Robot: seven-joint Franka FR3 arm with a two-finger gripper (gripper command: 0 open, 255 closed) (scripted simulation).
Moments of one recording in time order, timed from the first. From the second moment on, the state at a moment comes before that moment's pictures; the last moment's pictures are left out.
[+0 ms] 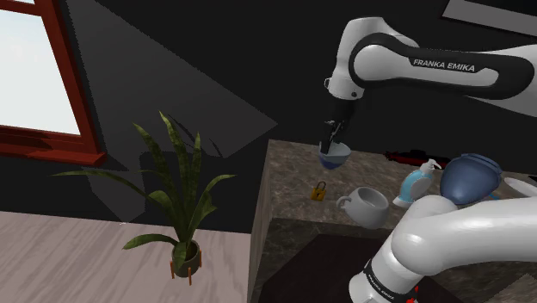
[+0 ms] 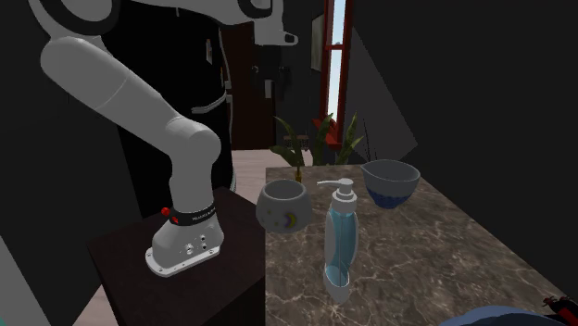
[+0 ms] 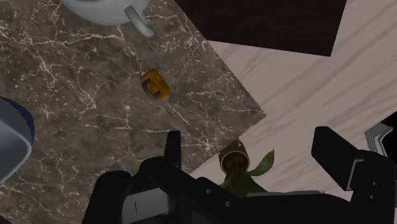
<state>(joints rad) -0.02 -0.75 0.02 -2.41 -0.03 1.61 -0.14</state>
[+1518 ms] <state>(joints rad) -0.19 -0.02 -0.19 -2.34 0.08 1.84 -0.10</state>
